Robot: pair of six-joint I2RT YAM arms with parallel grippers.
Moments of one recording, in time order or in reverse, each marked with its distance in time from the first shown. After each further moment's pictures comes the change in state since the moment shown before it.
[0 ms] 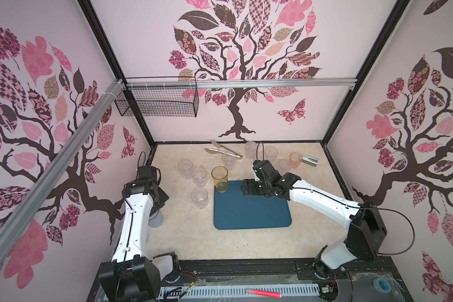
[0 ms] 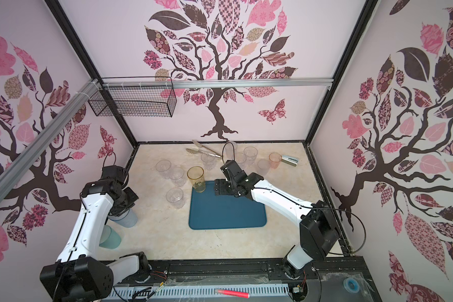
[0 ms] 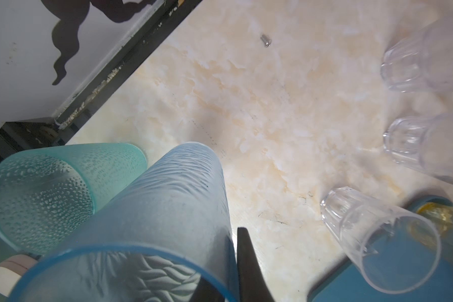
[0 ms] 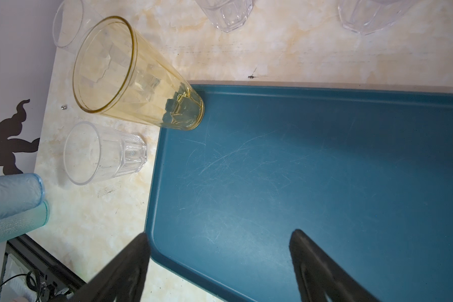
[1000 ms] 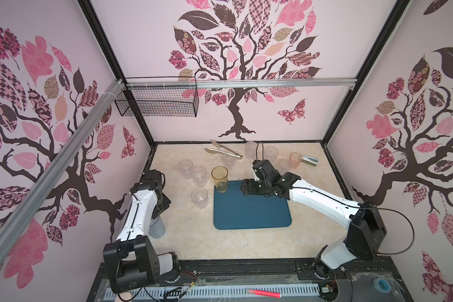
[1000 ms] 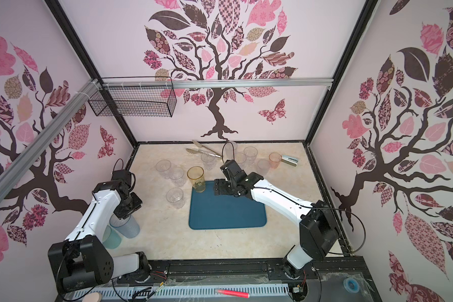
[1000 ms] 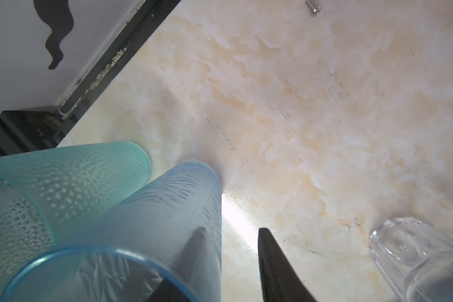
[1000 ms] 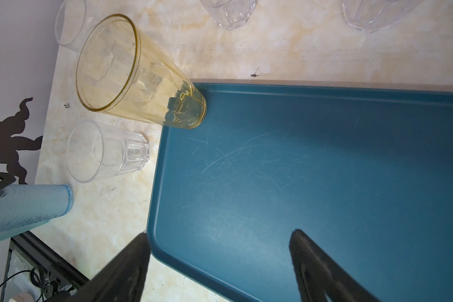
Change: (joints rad) left arm -0.001 0.126 -0.151 0.115 -0.060 -0.021; right arm 0.000 0.003 0.009 -0.007 -0.008 0.000
